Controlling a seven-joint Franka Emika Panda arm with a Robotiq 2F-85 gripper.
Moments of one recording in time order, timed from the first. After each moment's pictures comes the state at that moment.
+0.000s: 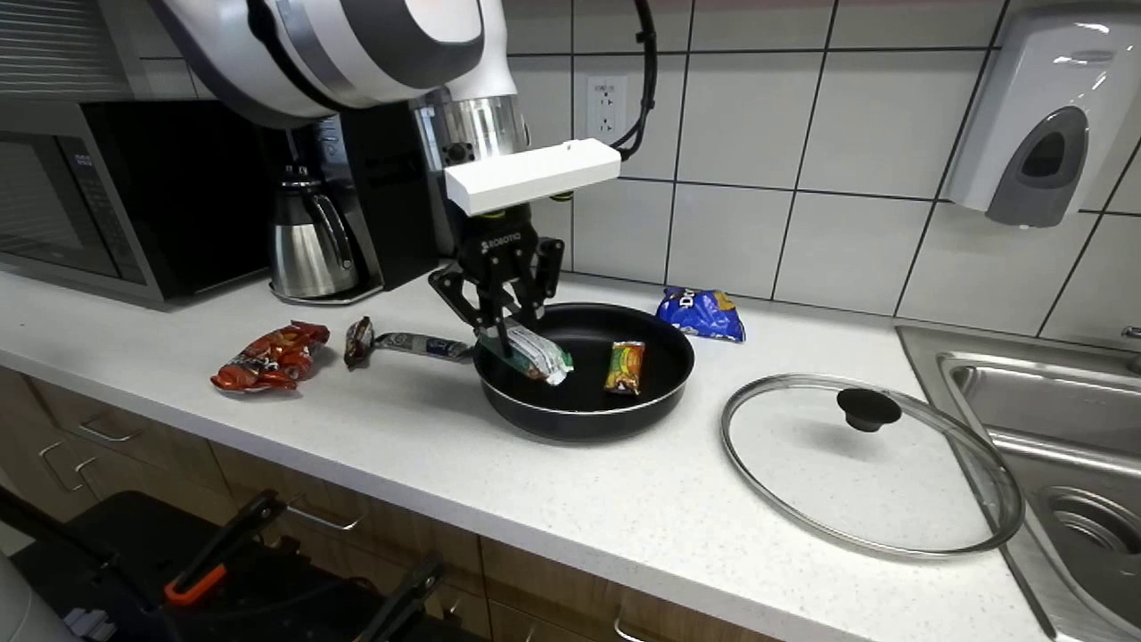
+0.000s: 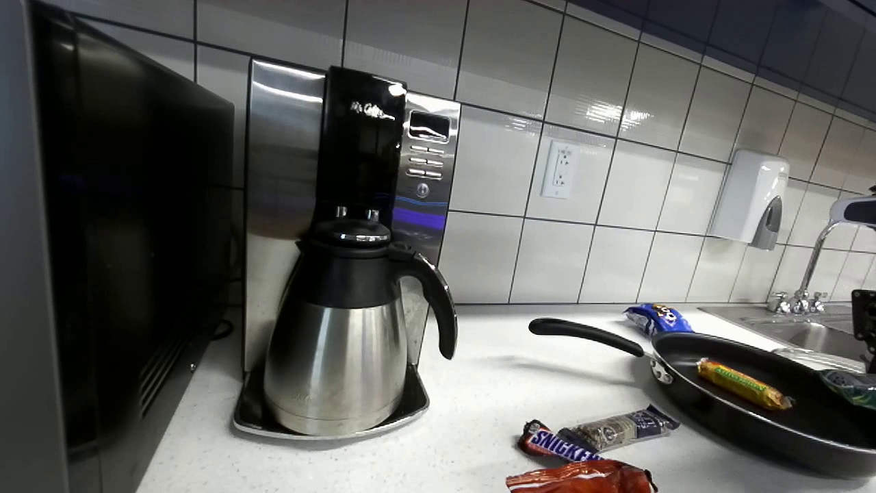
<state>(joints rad) -0.14 -0.25 -0.15 -2.74 -0.33 2.54 -1.08</state>
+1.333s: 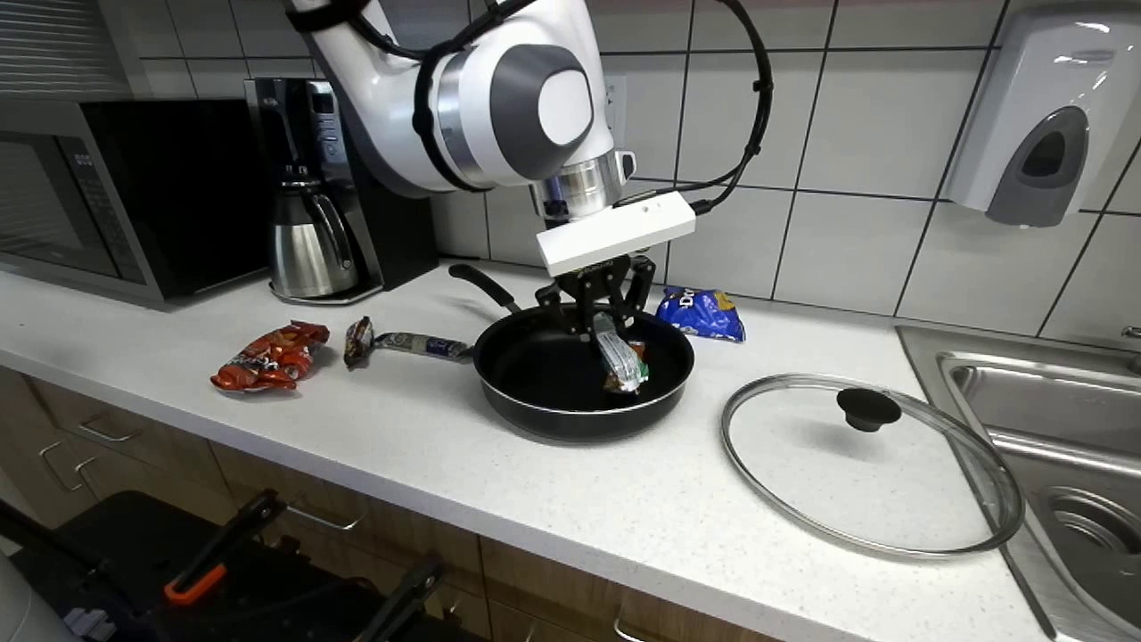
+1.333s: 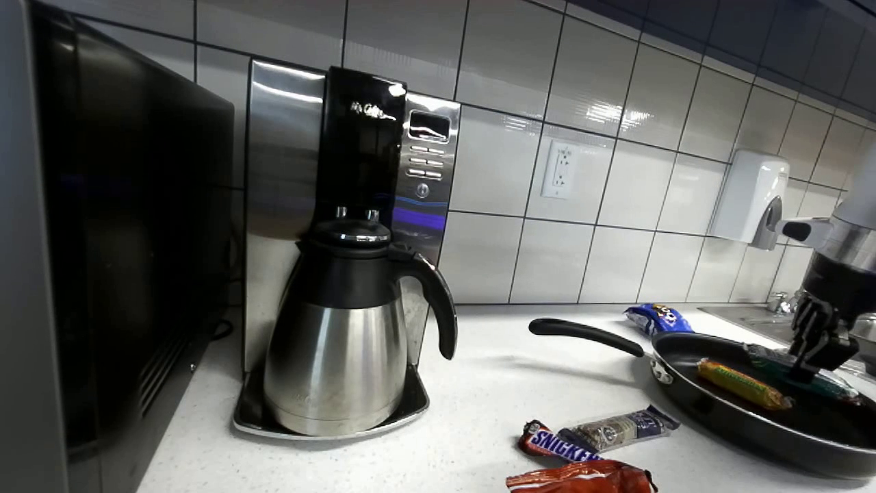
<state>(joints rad) -0.17 0.11 -0.21 -2.52 -0.28 2.85 -0.83</state>
